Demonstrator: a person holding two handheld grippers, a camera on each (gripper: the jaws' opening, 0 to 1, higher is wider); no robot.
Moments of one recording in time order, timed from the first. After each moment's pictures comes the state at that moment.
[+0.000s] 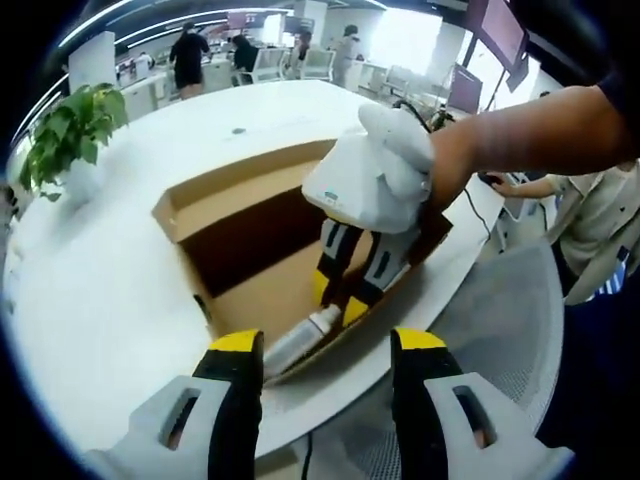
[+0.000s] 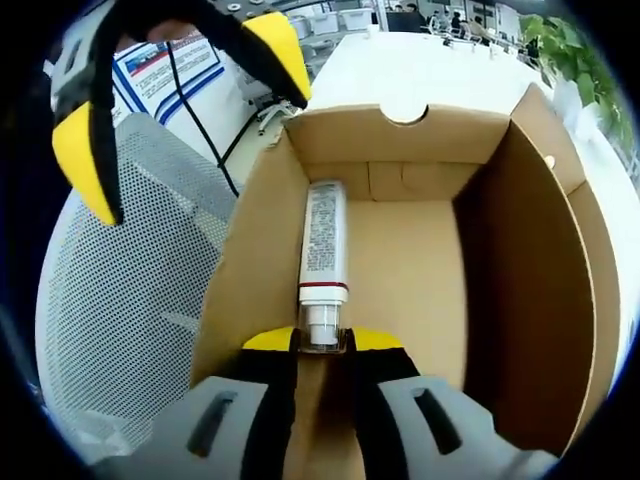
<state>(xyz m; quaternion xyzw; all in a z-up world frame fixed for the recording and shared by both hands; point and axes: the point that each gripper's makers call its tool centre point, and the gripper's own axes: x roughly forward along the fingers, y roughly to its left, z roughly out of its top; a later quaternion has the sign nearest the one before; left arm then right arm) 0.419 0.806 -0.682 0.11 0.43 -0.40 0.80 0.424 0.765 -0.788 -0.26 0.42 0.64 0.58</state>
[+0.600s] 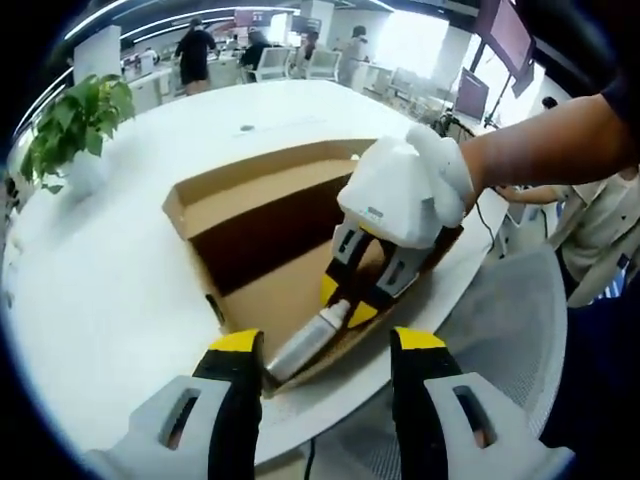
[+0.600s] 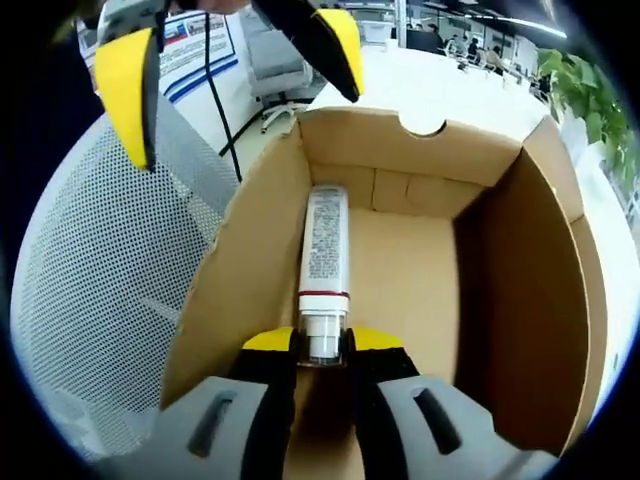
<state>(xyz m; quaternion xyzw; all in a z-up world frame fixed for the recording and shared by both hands) 0.427 0.807 -0.686 0.10 0.44 -0.40 0.80 0.429 0.768 -0.791 -0.29 0.37 0.65 0.59</state>
